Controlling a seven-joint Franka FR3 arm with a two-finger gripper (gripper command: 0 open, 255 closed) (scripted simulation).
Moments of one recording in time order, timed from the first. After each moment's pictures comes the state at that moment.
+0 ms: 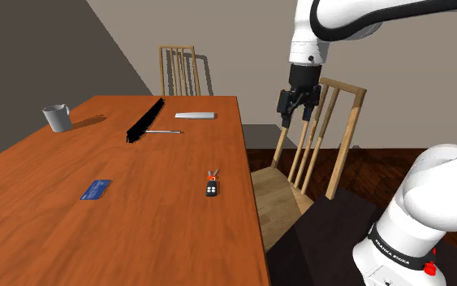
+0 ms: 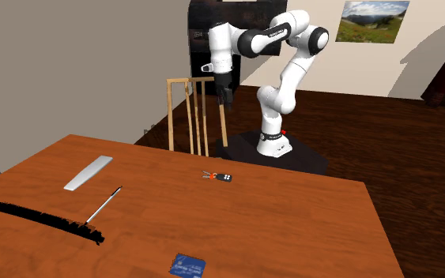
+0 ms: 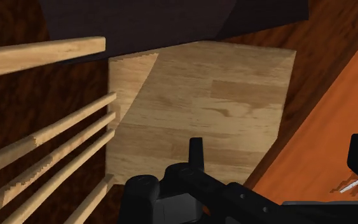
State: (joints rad) arm 0.00 -0.67 0.08 -2.44 0.11 1.71 0.18
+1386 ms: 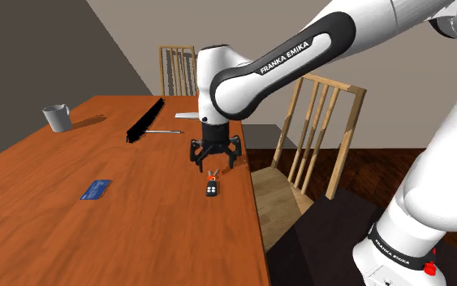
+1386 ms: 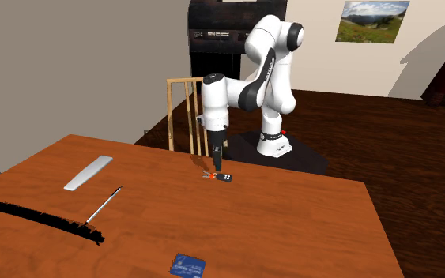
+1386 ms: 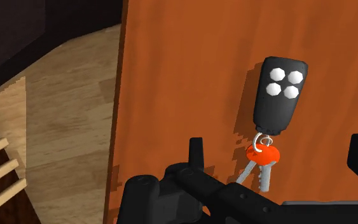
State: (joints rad) arm 0.02 -0.02 0.47 -2.21 0.07 2.18 0.95
